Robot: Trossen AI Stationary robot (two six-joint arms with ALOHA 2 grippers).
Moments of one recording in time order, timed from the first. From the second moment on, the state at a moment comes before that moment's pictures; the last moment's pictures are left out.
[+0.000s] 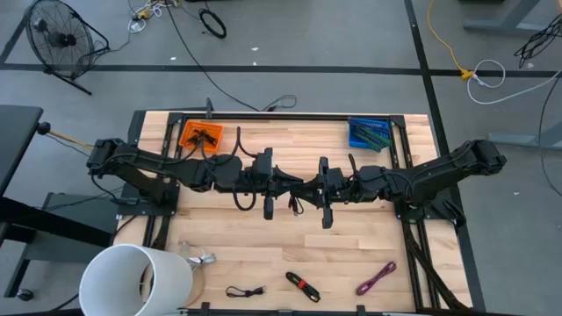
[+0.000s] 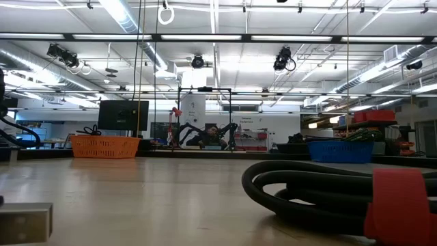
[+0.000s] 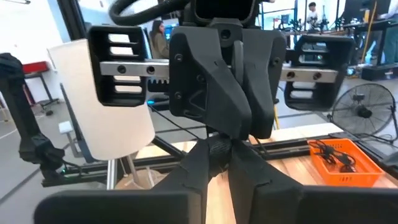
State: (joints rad) left arm -0.17 1.47 1.20 0.27 -0.22 -0.20; right arm 0.26 1.31 0.93 0.39 0.23 0.14
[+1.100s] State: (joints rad) left arm 0.15 1.34 1.20 -0.67 -0.75 -0.32; right arm 0.32 1.39 0.93 -0.15 0.32 0.41
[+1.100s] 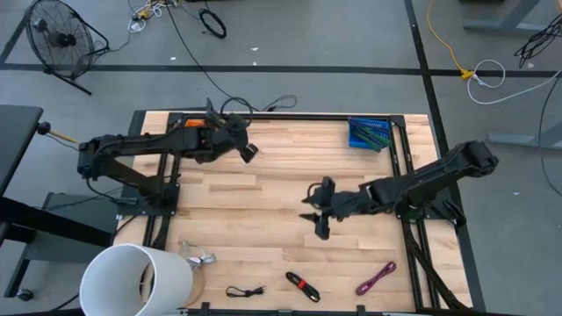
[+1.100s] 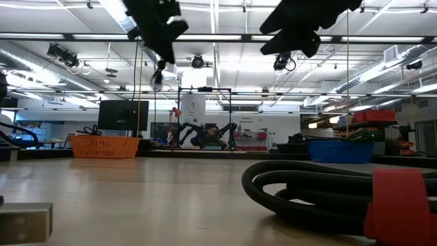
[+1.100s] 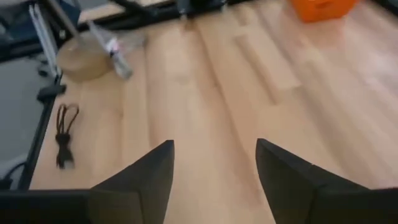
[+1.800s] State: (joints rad) left arm 0.43 1.41 1.20 -1.01 -0.90 -0.54; right arm 0.39 1.63 0.93 0.09 0.23 0.38
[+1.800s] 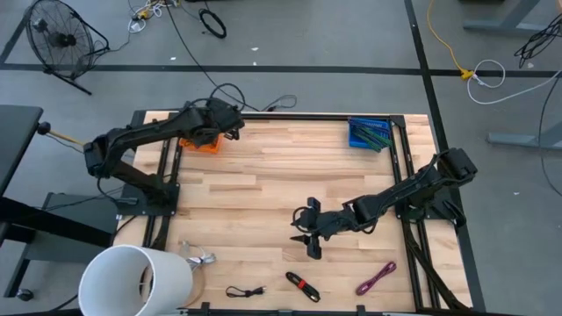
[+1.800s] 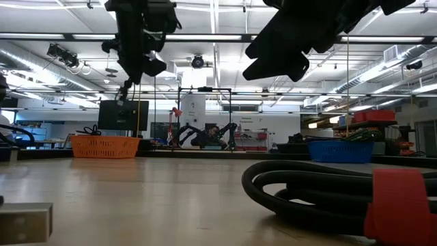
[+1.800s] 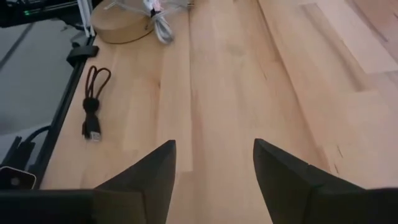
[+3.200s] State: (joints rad) left arm 0.56 1.79 1.20 -1.04 -1.02 -0.52; right arm 0.39 1.63 0.93 0.10 0.23 0.32
